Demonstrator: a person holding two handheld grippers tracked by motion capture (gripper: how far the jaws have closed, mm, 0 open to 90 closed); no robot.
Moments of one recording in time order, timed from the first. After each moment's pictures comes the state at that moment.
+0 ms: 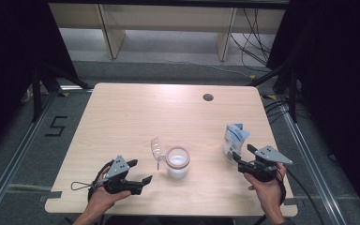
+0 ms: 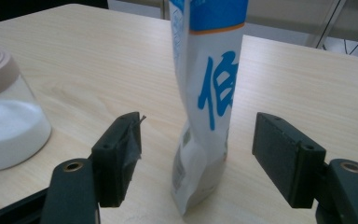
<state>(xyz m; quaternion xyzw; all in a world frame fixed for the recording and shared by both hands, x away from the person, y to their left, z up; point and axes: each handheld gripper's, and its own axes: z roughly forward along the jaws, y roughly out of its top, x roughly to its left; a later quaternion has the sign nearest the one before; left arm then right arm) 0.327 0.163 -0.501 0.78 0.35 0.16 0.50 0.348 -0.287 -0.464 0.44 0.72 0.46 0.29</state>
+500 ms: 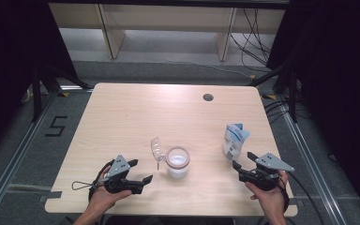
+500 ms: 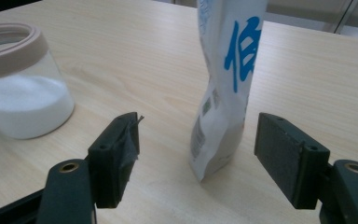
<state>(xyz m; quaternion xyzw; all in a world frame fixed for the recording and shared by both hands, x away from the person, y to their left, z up) 0.329 0.161 -0.501 0.78 0.35 0.15 0.50 0.326 -0.288 -0.468 0.44 0.73 0.45 0.26</state>
